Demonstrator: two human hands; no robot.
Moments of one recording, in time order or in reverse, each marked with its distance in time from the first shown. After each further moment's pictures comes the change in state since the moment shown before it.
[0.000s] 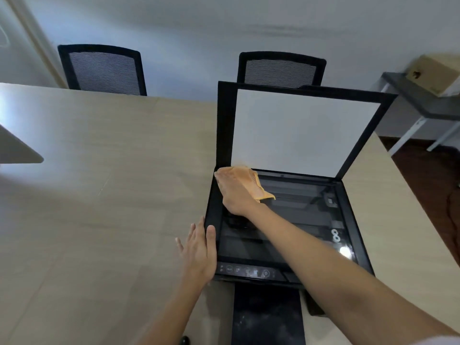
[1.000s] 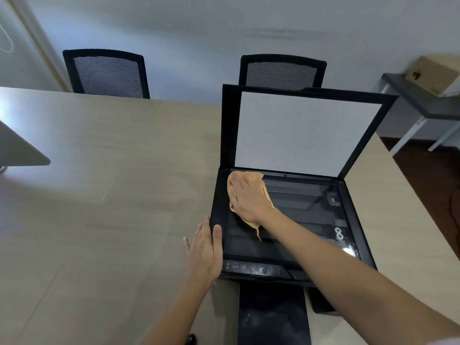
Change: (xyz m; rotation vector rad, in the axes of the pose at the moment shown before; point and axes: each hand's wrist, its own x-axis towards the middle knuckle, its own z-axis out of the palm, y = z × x) left_hand -0.001 -0.001 -0.001 0.008 -0.013 0.014; right_hand -0.030 0.017 -0.002 -0.226 -0.017 0.083
